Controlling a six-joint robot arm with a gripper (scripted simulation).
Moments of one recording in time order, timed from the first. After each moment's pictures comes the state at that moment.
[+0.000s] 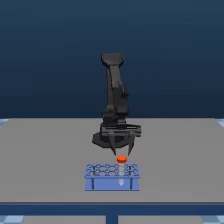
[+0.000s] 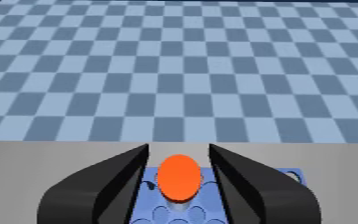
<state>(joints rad) 0.15 -0.17 0.81 0.88 -0.16 -0.81</state>
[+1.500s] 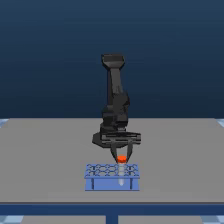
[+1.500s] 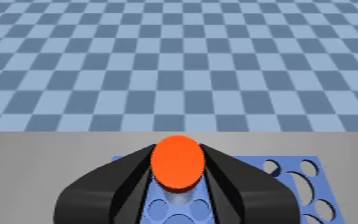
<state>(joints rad) 0.14 -0.09 0.85 0.49 -0.27 -0.40</state>
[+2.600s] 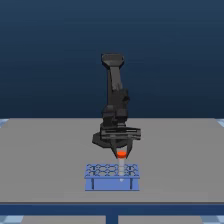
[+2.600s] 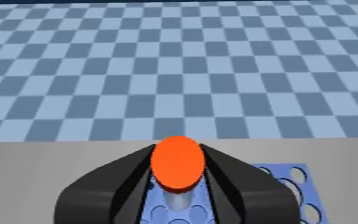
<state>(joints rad) 0.14 -0.14 0.83 0.68 -0.21 -0.58</state>
